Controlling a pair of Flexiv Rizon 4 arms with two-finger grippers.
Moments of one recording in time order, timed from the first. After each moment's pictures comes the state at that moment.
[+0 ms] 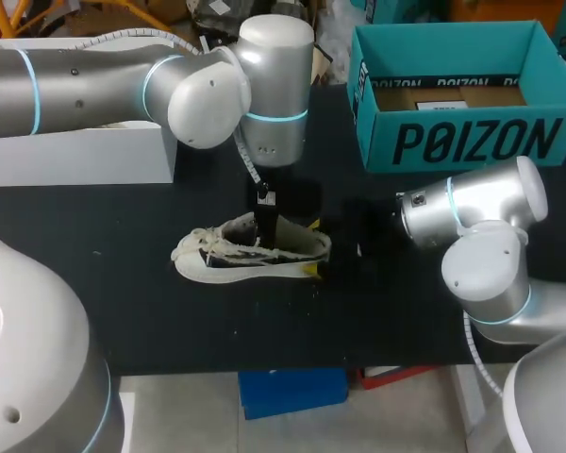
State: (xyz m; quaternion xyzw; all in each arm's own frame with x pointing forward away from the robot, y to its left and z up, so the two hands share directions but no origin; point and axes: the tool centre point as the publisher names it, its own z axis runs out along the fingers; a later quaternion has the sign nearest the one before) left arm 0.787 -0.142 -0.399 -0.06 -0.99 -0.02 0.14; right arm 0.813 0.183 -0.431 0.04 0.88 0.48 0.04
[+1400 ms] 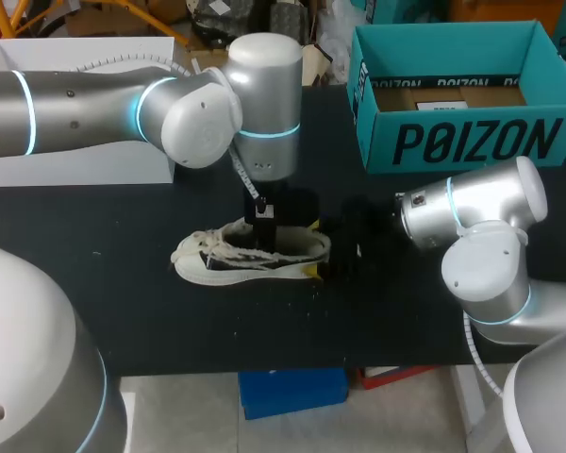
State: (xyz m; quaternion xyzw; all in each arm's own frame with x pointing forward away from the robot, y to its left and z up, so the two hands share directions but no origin) left arm 0.782 -0.143 -0.421 -0.03 -0.99 0.00 0.13; right arm 0.813 0.183 -0.432 0.04 0.88 0.48 0.04
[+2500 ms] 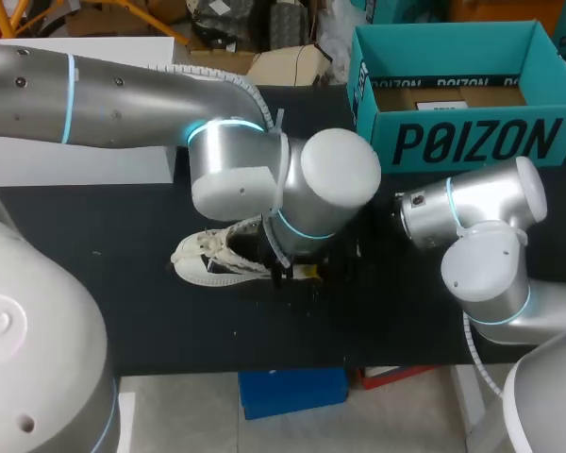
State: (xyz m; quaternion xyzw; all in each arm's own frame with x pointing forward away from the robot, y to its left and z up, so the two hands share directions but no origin) left arm 0.789 -0.128 -0.426 0.06 -0.97 -0.14 -0.16; right arm 0.813 0.184 -0.432 0.04 0.88 0.48 0.04
